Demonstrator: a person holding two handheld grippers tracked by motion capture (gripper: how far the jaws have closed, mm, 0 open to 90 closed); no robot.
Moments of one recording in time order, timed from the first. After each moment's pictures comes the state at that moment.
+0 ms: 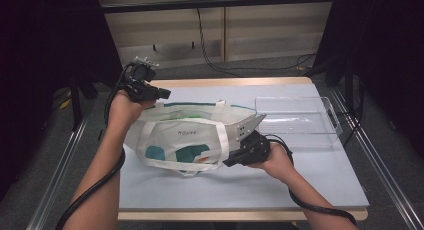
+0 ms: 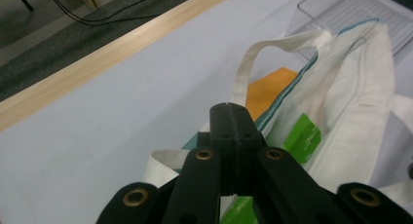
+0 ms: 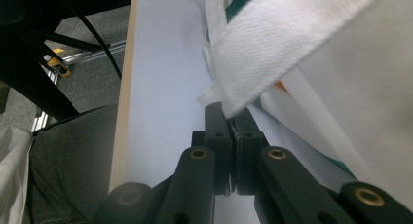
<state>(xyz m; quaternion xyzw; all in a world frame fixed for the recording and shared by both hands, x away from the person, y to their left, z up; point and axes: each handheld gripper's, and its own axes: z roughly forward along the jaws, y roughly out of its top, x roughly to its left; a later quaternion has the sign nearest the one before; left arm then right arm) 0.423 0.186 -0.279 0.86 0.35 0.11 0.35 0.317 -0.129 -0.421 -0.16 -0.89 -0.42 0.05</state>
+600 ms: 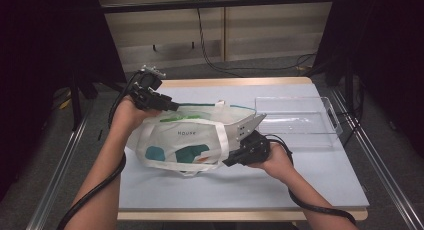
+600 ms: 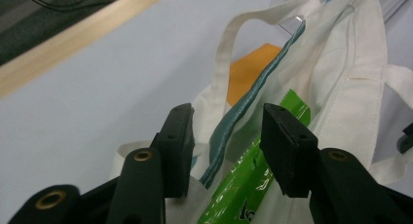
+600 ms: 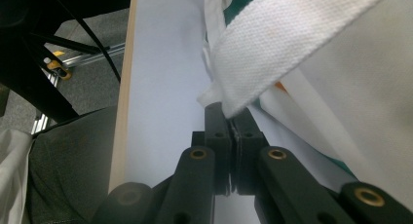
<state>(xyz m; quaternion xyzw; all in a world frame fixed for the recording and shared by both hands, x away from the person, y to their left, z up) 0.423 0.180 -0.305 0.89 0.32 0.07 0.33 0.317 -0.128 -0.421 -0.16 -0.89 -0.42 0.05</state>
